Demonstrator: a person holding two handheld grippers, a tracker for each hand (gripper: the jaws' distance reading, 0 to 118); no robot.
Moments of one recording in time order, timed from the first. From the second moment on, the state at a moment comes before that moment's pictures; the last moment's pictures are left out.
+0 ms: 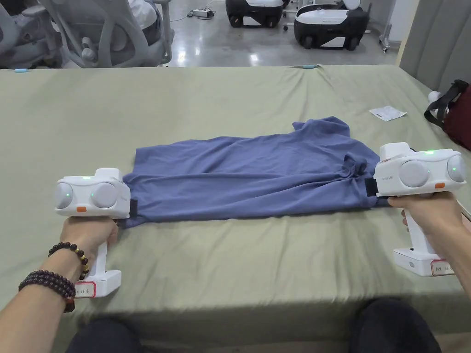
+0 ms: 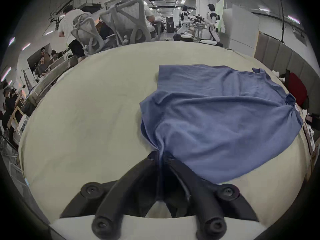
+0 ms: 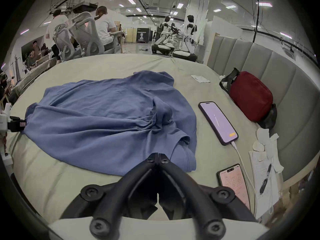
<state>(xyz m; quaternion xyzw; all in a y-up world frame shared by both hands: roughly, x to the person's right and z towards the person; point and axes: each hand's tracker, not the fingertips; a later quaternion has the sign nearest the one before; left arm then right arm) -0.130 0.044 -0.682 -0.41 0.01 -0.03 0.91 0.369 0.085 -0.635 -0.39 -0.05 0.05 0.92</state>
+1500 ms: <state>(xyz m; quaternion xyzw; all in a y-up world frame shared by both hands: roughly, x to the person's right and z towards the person) -0.148 0.046 -0.603 -0.42 -0.04 -0.07 0.90 0.366 0.046 -0.582 -0.45 -0.03 0.03 0.89</state>
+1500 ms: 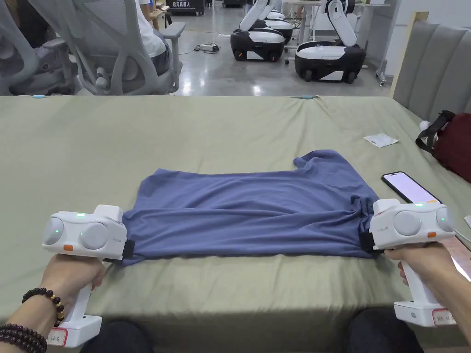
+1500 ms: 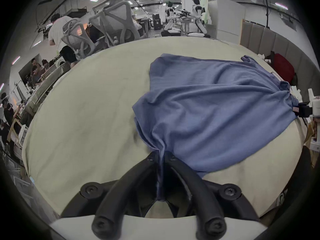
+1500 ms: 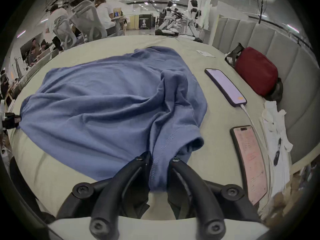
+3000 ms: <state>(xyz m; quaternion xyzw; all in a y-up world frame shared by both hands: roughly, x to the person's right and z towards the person) -0.066 0.041 -0.855 -0.40 0.02 -0.05 0.92 0.376 0.098 -0.662 -0.36 0.00 0.02 0.93</state>
